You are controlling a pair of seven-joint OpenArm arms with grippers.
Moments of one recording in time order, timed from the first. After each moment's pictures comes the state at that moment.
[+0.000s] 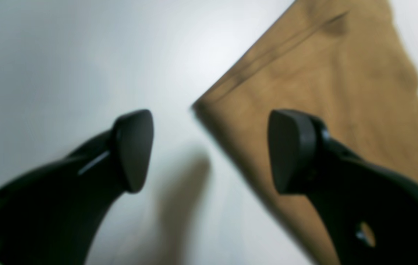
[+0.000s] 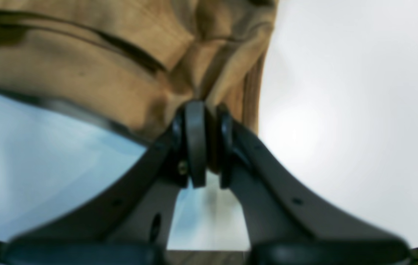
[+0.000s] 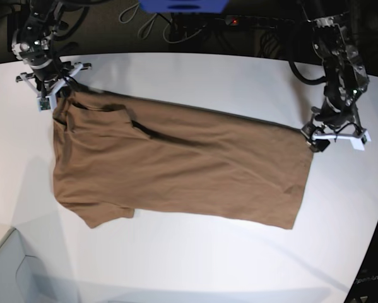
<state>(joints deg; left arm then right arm) 8.4 -8.2 -22.8 94.0 -33.9 12.3 41.9 -22.0 -1.2 32.7 99.9 -4.1 34.3 -35.3</state>
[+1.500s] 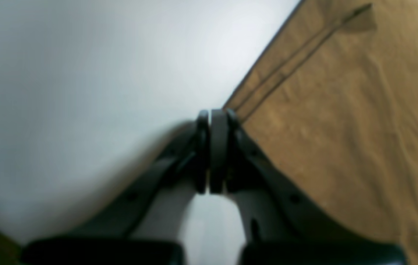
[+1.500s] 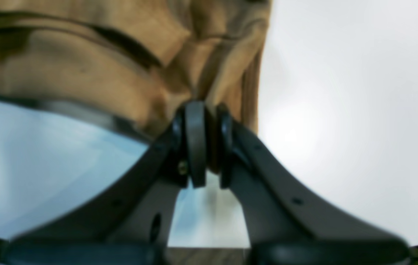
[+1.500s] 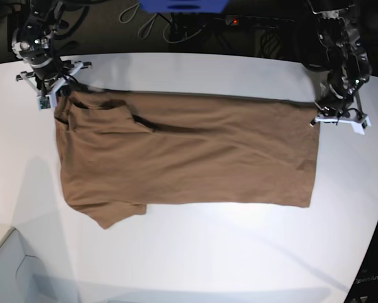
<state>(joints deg) 13.7 -11.0 -22.7 92.0 -34.4 11.7 42.7 -22.6 -1.2 32.8 100.1 -3.9 34.4 -35.1</state>
